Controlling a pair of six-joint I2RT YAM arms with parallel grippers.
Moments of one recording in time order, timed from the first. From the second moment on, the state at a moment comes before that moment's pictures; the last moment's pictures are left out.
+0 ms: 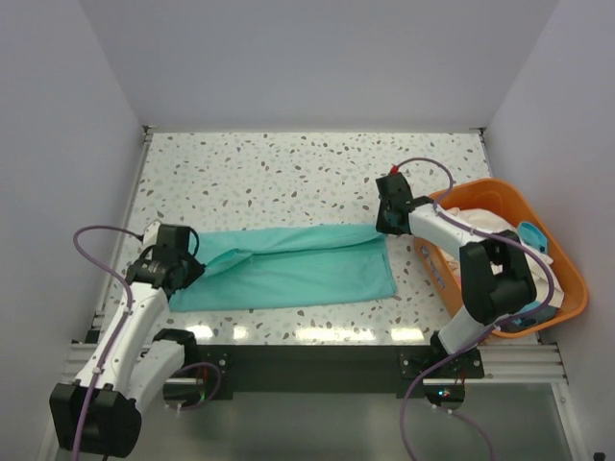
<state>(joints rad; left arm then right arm) -0.11 0.85 0.63 -0.78 -0.26 -0.85 0.36 1.64 1.03 -0.40 0.28 0.49</state>
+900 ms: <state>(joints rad) -0.11 0.85 0.86 -0.87 -0.24 -0.88 0.47 1.59 1.08 -0.44 0.16 0.48</state>
